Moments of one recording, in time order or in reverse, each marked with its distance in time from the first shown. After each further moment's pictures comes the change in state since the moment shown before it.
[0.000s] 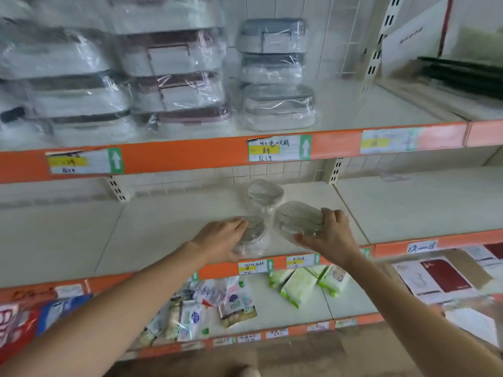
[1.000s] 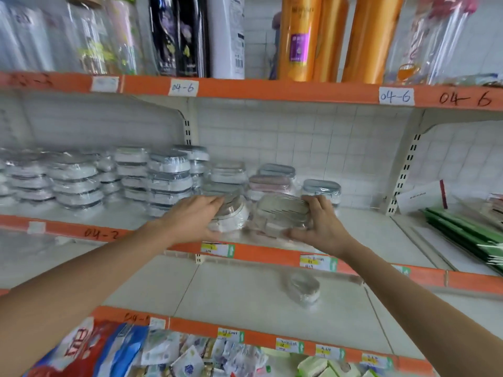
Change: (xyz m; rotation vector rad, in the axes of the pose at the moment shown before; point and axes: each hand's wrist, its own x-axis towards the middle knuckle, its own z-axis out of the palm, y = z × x) left_hand -0.254 -0.057 -0.292 0.116 0.340 -0.422; right_hand -0.070 -0.262 -0.223 0.046 0.018 -0.656
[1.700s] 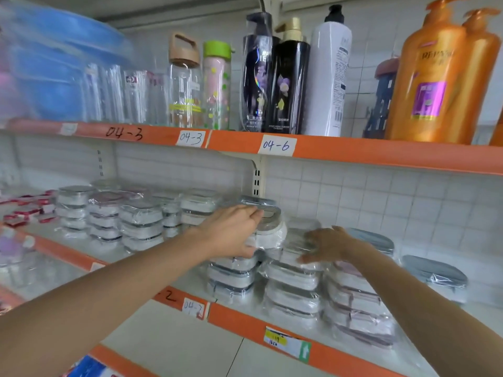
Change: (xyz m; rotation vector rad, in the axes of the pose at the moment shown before) left_hand 0.054 -0.137 -0.031 0.186 0.070 -0.067; right_hand 0.234 -0.081 0.085 -0.481 -0.468 -0.181
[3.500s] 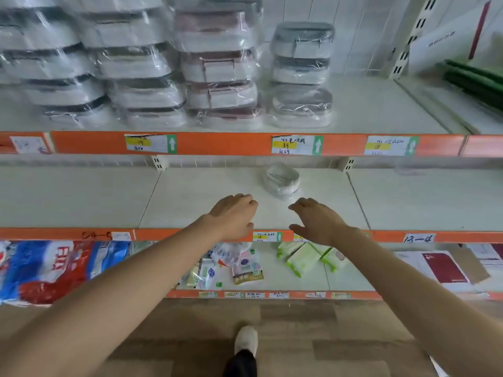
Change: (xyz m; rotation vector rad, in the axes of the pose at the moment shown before) left_hand -0.050 0.342 0.210 -0.355 -0.414 0.374; right_hand -0.271 0.099 0.305 0.120 -0.200 0.197
